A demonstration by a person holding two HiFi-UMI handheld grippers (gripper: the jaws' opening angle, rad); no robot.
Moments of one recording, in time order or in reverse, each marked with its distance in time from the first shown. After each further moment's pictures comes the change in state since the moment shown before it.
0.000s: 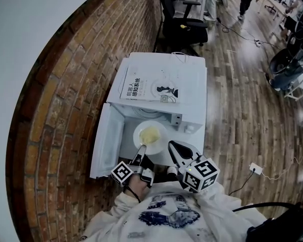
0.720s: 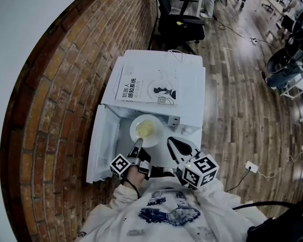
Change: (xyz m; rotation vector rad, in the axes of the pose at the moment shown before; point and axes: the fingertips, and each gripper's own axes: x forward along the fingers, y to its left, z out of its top) left arm 0.047 0.027 0.023 -0.030 -0.021 0.030; right arm 0.021 -0.026 0.006 -0.007 0.022 -0.032
